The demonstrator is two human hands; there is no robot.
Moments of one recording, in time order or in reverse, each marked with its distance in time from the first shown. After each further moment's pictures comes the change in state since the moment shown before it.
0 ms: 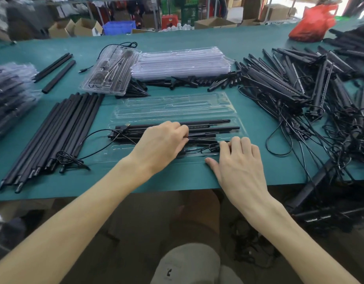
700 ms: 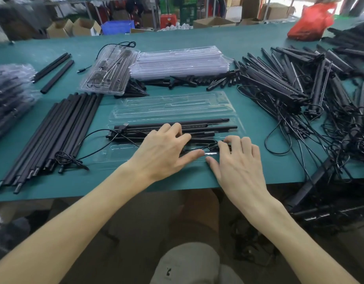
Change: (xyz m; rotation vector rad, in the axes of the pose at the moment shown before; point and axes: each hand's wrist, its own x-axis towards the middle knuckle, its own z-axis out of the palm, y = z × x) left_hand -0.011 0.011 0.000 0.107 -0.097 0.013; right_hand -0.002 0.002 0.005 0.064 0.004 0.014
